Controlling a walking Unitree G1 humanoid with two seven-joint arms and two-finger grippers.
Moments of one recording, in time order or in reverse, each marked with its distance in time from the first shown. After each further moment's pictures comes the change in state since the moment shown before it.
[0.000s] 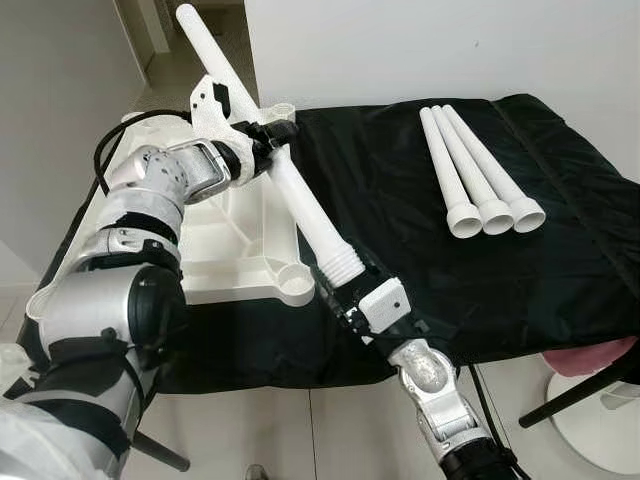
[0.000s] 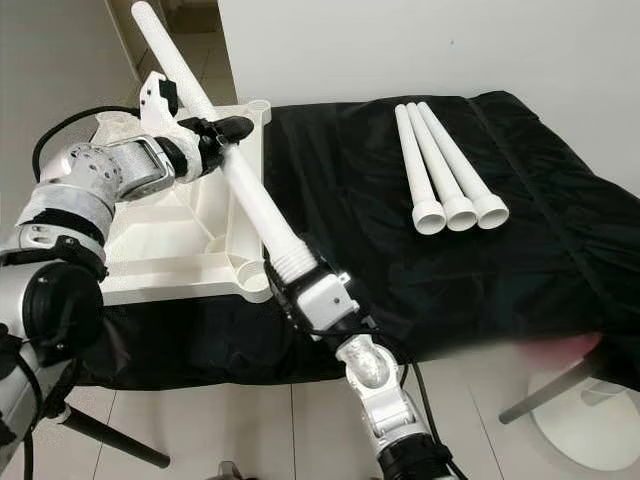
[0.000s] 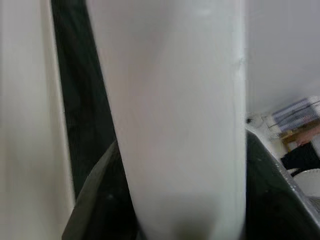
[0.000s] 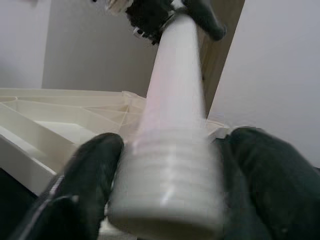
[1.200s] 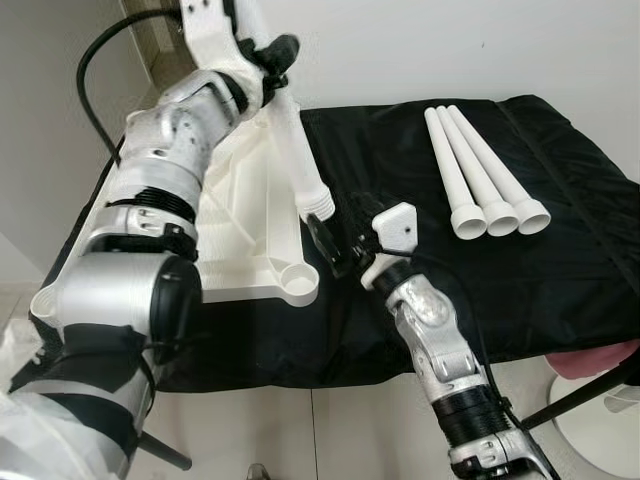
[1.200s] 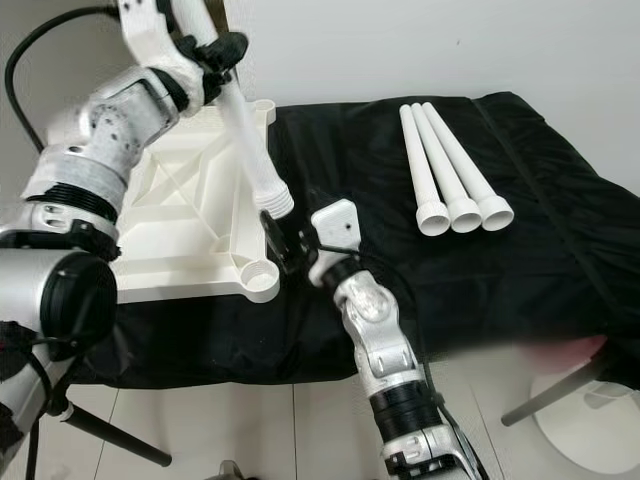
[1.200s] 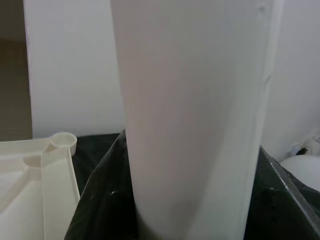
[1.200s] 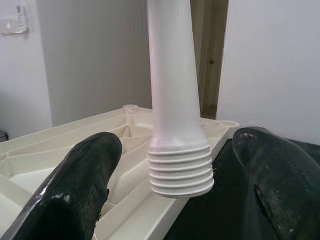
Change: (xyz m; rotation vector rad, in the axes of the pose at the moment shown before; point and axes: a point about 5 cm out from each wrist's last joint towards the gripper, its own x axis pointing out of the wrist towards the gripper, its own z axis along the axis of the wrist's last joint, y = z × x) left arm 0.012 -0.069 0.040 0.487 -0.311 -0.078; right arm 0.055 -0.036 0.025 0.220 0.058 -0.018
